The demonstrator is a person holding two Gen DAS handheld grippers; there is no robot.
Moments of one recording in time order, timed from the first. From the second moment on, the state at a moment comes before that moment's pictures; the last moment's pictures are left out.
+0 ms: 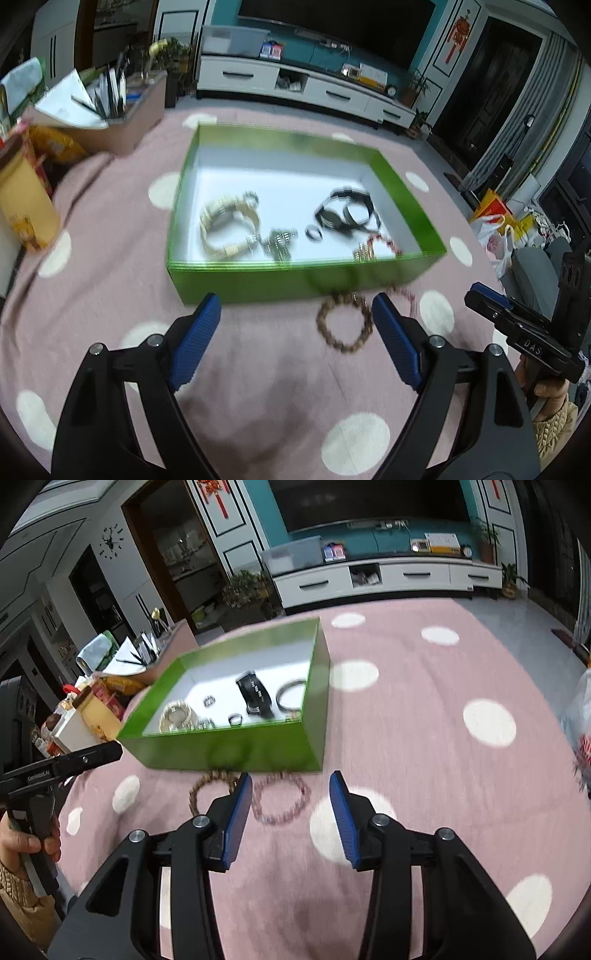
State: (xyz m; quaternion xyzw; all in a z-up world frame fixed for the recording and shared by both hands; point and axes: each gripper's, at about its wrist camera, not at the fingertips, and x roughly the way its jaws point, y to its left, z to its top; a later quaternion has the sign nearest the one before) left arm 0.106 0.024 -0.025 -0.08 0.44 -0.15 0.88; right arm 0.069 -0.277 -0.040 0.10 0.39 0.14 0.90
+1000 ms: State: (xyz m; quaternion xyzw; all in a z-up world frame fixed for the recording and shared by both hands) left arm 0.130 -0.046 -0.093 0.02 0.48 -0.13 0.87; right arm 0.100 -0.254 -0.087 0.06 0.43 0.11 0.89
